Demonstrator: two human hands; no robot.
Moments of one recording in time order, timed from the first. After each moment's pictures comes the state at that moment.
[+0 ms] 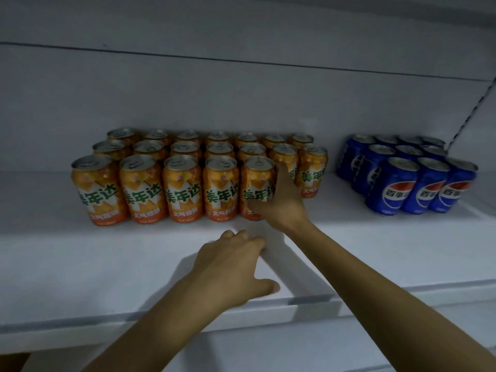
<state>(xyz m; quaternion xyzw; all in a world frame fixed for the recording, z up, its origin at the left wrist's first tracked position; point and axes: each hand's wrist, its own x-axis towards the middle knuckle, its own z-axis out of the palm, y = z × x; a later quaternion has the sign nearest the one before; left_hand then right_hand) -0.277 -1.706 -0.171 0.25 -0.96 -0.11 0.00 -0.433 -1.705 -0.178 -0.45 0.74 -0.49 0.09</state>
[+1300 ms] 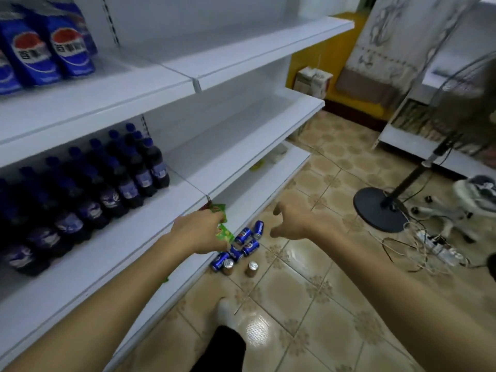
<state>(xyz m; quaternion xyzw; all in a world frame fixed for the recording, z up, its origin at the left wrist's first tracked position) -0.475 -1.257 -0.320 -0.04 -0.98 -0.08 -0.18 -0.527 -1.049 -0.307 -0.11 0.96 -0.11 0.25</state>
